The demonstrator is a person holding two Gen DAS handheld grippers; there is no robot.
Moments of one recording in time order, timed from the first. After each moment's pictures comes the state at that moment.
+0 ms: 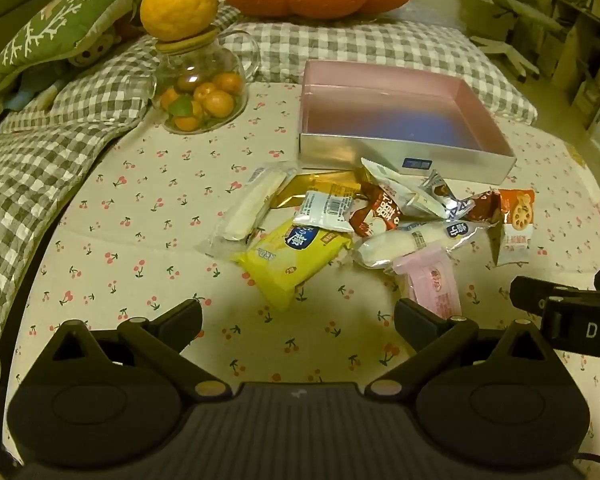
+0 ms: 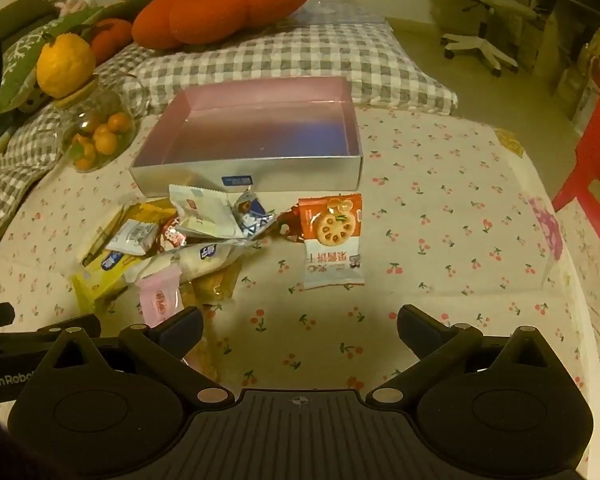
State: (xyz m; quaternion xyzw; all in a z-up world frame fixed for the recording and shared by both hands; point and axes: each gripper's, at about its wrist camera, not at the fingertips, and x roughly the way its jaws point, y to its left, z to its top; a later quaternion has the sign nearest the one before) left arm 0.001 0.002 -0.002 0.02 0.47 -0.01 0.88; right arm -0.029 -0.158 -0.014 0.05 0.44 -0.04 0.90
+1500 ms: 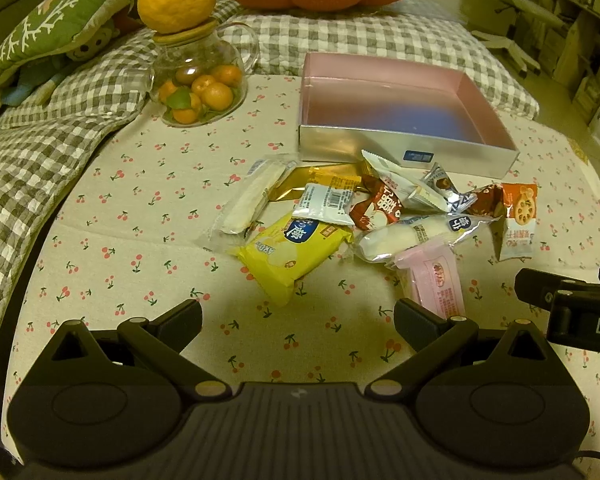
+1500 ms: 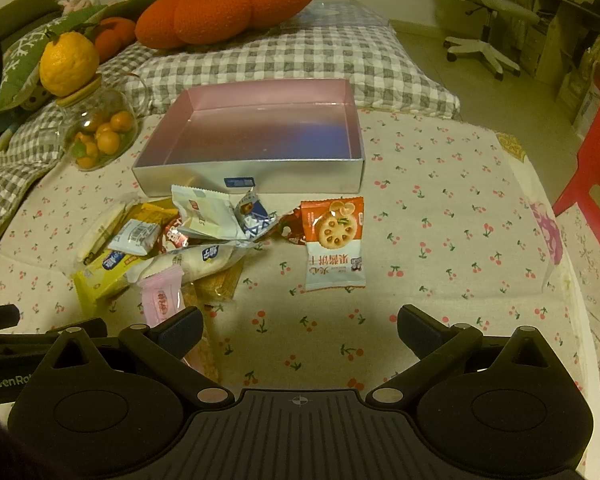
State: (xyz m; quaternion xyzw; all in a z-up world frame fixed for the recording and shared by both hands) left arm 0.001 0.002 -0.008 0.02 0.48 -0.01 0.88; right arm -0.029 -0.158 -0.013 0.04 0.44 -0.04 0.90
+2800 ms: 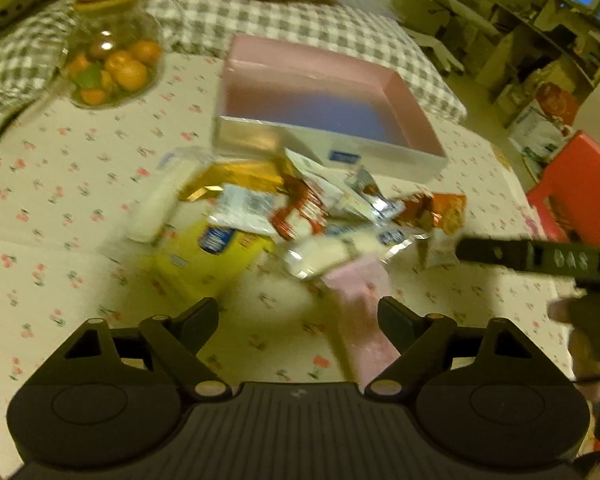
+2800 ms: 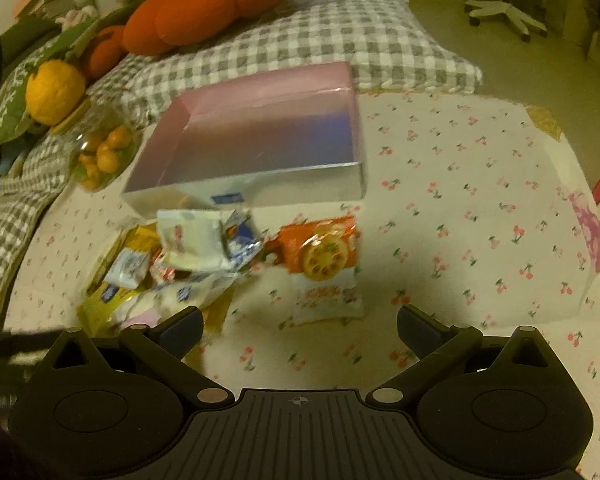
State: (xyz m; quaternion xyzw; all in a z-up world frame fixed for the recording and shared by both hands) left arm 0.030 0.009 -0.019 -0.07 0.51 -0.17 0.84; right arm 0.017 -0.213 -0.024 0.11 0.46 0.01 0.88
